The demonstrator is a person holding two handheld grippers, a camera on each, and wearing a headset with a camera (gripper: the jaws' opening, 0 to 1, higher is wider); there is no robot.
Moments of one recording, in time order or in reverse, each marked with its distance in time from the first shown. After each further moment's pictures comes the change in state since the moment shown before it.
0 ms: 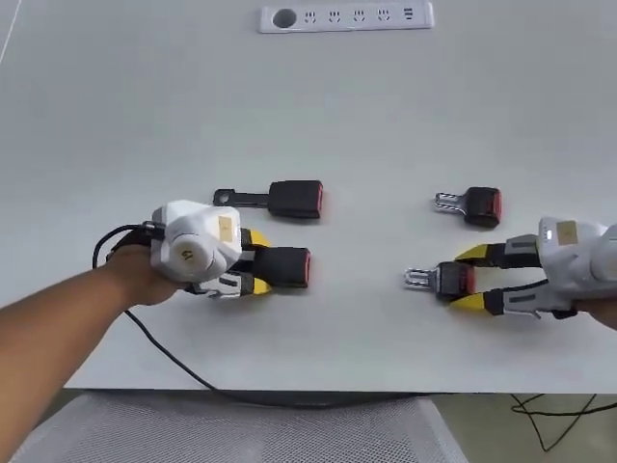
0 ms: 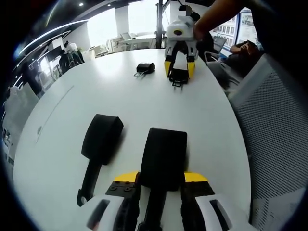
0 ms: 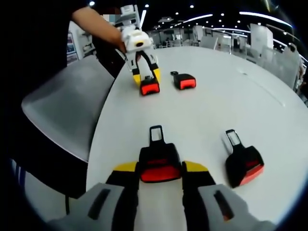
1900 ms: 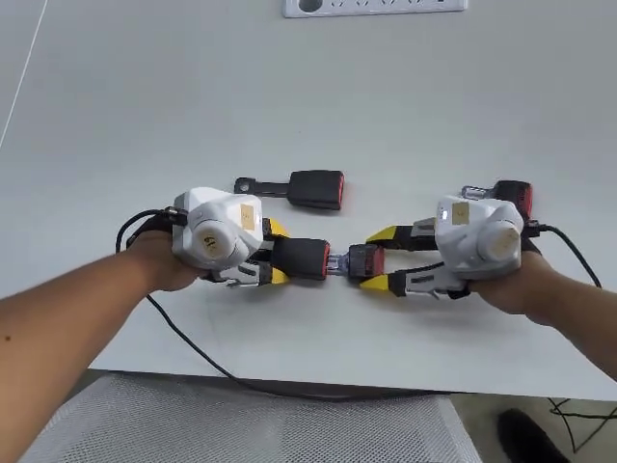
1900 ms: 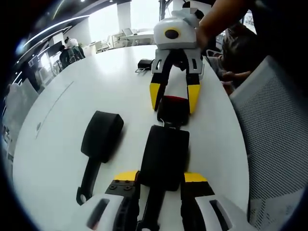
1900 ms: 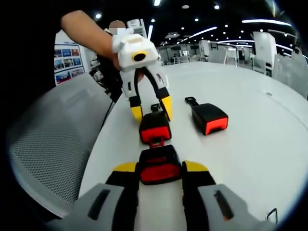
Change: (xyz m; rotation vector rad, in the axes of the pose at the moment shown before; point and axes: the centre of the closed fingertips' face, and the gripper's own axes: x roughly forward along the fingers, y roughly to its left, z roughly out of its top) left arm -0.004 0.001 -0.002 -0.029 0.037 -0.004; right arm 0.092 0.015 0.094 -0.012 -0.170 0.091
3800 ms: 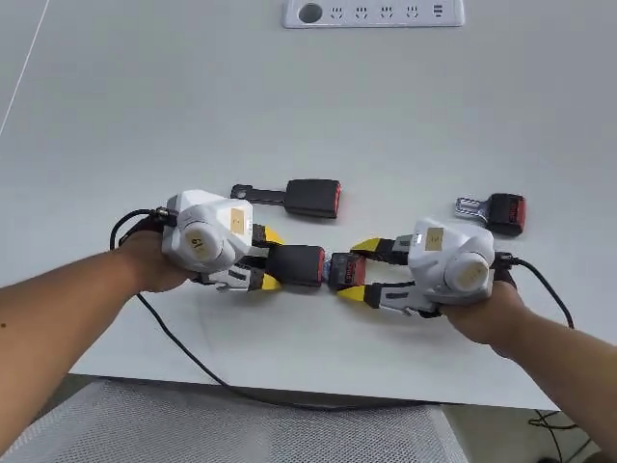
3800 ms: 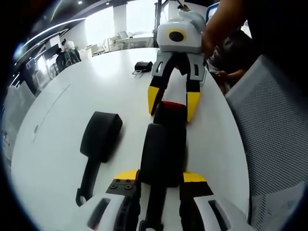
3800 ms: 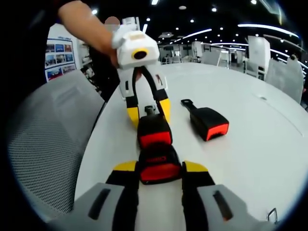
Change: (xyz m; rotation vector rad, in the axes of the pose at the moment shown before) left arm -0.001 -0.001 -0.001 0.025 -0.034 -0.037; right arm 0.019 0.000 0.003 -0.019 0.005 -0.108
